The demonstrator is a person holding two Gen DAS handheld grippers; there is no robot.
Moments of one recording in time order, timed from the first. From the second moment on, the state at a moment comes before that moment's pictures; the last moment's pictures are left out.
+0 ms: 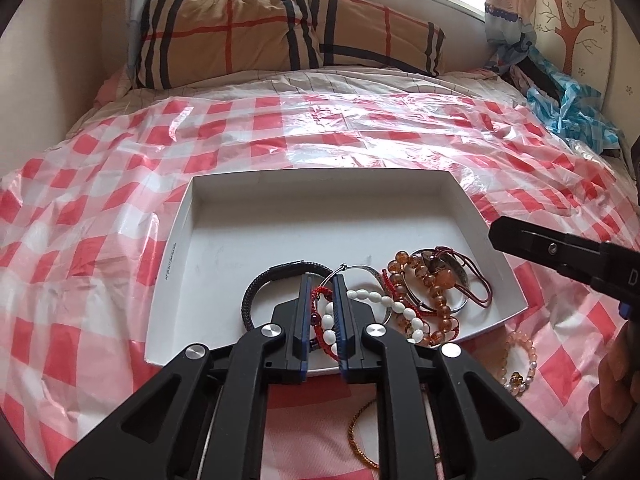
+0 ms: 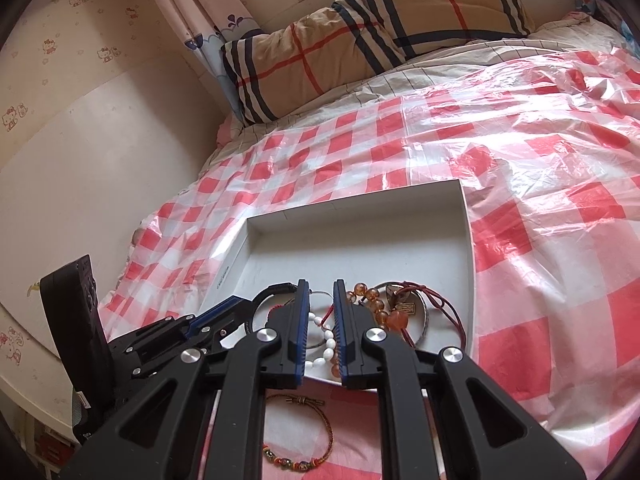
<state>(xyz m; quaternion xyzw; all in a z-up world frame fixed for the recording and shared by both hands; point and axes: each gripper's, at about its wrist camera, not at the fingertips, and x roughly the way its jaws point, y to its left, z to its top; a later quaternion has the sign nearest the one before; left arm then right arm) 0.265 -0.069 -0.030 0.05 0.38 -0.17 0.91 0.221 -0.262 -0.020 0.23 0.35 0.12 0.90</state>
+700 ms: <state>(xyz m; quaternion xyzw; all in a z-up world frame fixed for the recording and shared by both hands) 0.213 -0.047 -0.058 0.07 0.44 -0.19 0.87 0.138 -0.317 -0.071 0.21 0.44 0.04 0.87</state>
